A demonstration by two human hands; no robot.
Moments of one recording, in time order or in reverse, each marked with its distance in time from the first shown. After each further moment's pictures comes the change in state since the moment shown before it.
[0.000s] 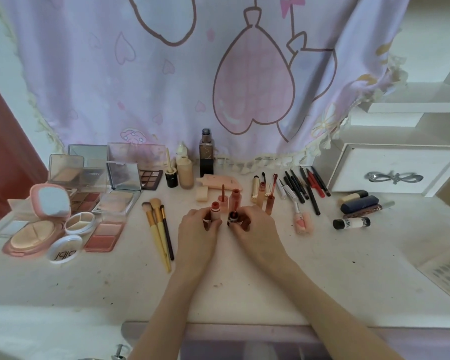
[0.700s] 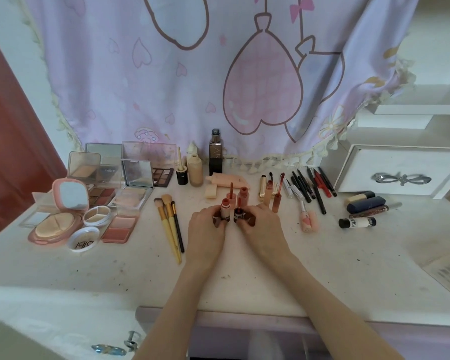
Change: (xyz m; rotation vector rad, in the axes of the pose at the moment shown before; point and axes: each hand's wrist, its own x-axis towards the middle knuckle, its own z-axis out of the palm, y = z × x) left_hand -0.004 0.000 0.000 0.031 -0.018 0.010; right_hand 0.002 0.002 0.005 -0.089 -0.004 -0.013
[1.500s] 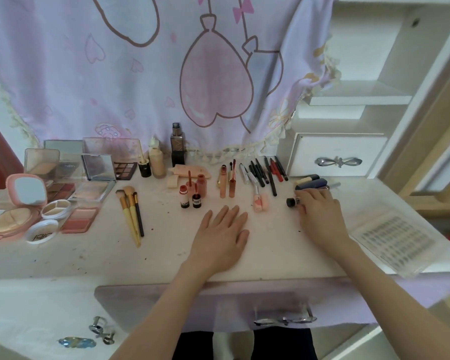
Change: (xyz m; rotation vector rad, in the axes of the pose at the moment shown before) left_hand -0.051 0.042 0.056 0.533 -0.460 0.420; right_hand -0.050 0.103 -0.138 -0.674 0.133 0.091
